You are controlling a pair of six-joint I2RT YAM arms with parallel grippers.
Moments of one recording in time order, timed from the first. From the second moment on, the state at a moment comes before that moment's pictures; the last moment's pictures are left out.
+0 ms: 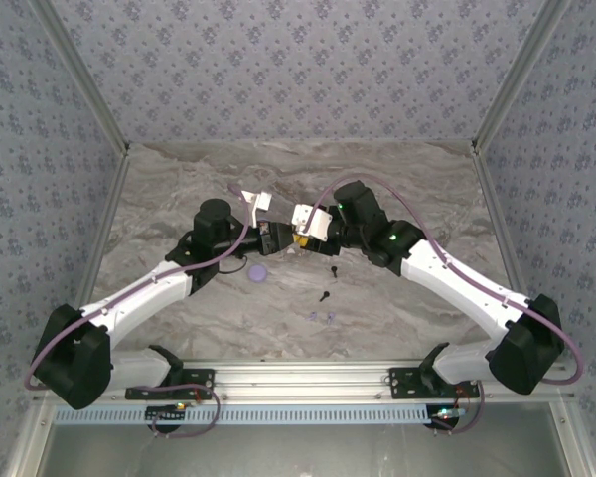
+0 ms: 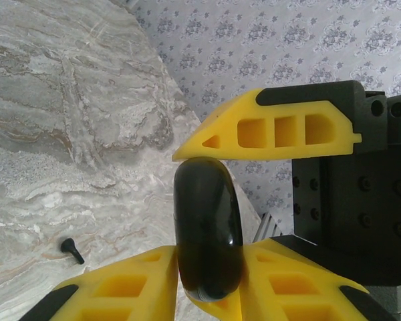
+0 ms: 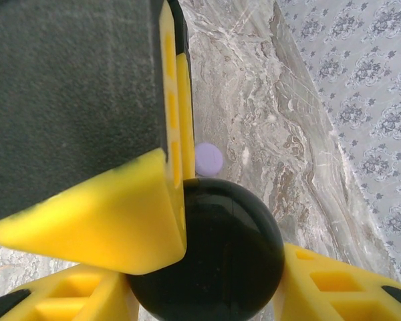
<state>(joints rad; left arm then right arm) -0.60 1.25 0.76 0.24 0.63 -0.74 0.74 1.33 1.13 -0.40 -0.17 -0.70</state>
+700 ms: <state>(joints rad) -0.60 1.25 0.76 0.23 0.62 -0.74 0.74 1.34 1.14 -0.40 -0.18 -0.70</state>
